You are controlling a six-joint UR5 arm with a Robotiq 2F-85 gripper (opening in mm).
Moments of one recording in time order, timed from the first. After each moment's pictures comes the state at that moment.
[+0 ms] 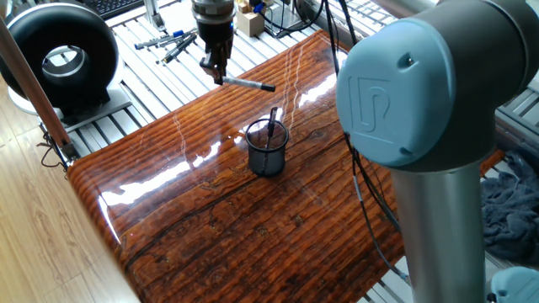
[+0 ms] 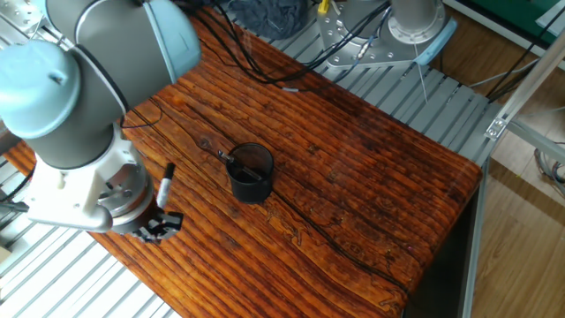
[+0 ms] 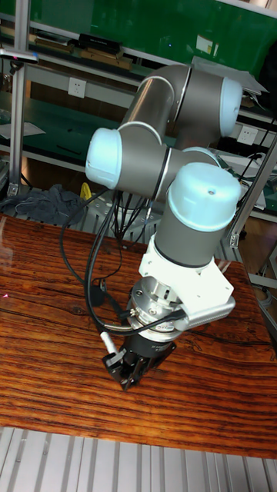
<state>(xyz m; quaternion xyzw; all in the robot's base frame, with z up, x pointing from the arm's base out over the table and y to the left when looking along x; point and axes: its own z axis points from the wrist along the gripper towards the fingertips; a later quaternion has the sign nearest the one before) 0.728 0.025 0.083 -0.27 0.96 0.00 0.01</state>
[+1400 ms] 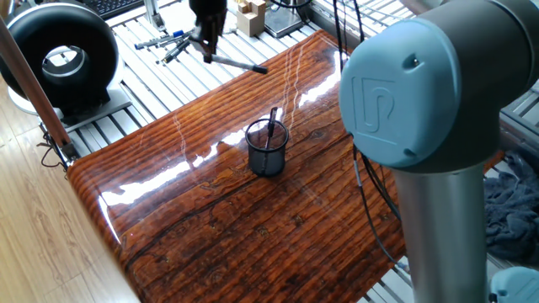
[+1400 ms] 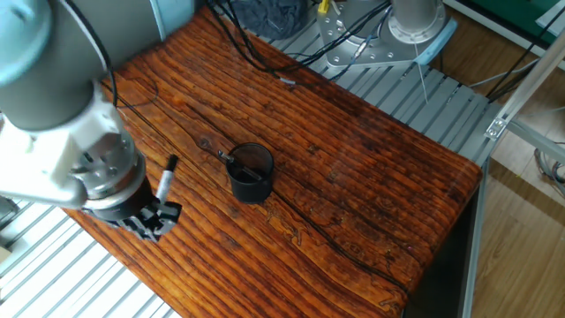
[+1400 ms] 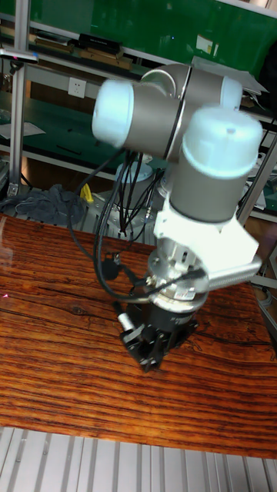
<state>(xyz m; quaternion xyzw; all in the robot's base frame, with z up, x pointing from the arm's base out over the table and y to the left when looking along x) 0.728 0.063 0.156 -0.23 0.97 0.06 0.03</state>
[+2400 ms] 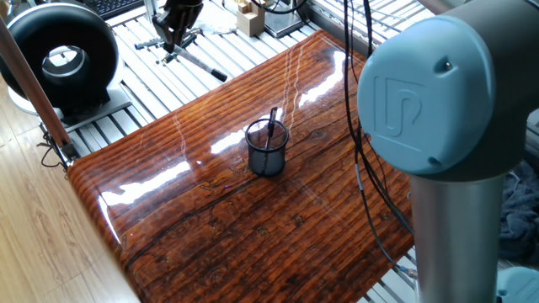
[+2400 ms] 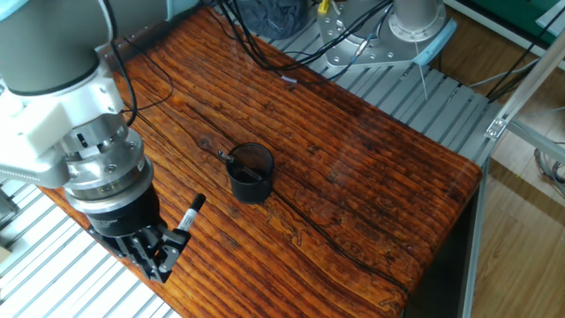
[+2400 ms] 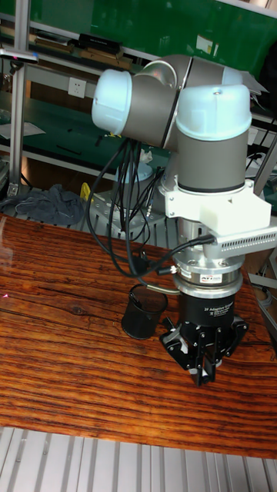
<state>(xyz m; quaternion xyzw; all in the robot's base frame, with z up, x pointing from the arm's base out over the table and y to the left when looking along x) 0.764 0.120 0.187 -0.16 0.97 0.13 0.13</state>
